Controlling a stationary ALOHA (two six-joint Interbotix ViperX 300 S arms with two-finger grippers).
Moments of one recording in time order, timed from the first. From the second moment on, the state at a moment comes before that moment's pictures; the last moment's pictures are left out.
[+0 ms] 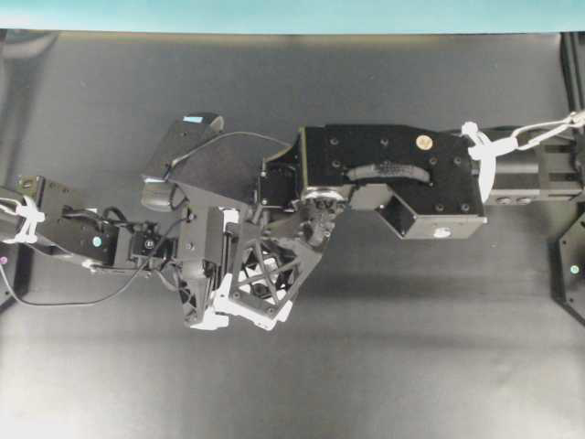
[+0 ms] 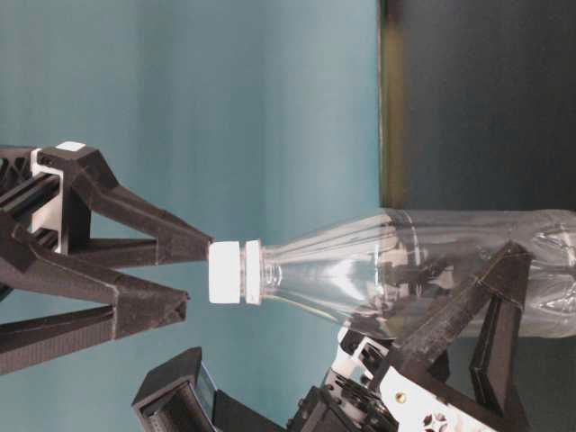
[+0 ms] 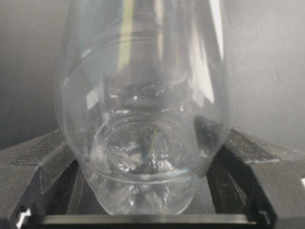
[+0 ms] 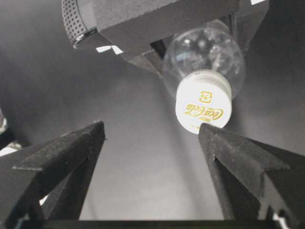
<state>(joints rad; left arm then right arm) -0.03 0.13 0.86 0.04 -0.69 -0.06 0.10 0.30 -0.41 0.12 1.39 0.43</state>
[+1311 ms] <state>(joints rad) -0.06 0.13 0.86 0.04 -0.69 -0.06 0.08 0.34 -0.42 0.10 1.39 0.39</state>
